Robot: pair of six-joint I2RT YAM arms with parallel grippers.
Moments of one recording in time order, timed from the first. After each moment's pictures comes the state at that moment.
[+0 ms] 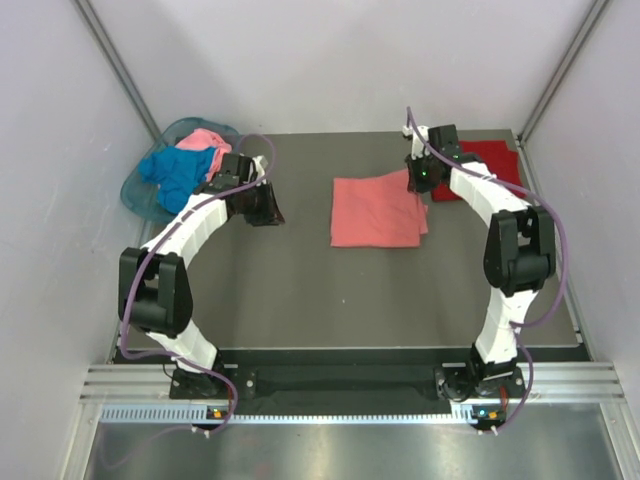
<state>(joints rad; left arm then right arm) -0.21 1.65 1.28 -0.55 0.31 -0.37 0.19 1.94 1.56 -0.46 -0.19 -0.15</state>
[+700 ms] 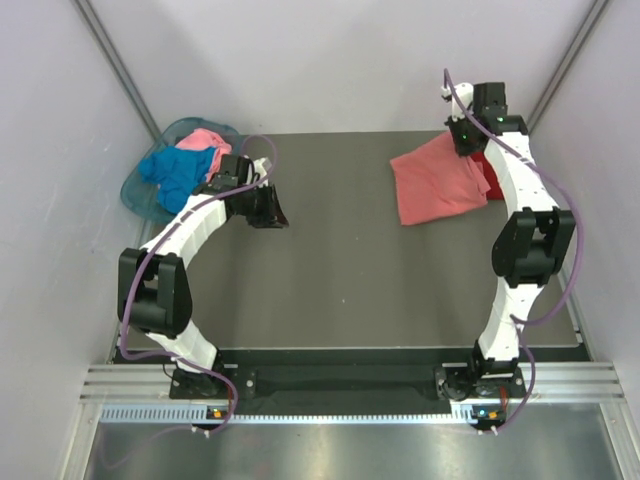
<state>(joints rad) -0.20 1.64 1.27 -0.56 0.42 -0.33 0.04 1.99 1.96 -0.73 -0.05 -0.37</state>
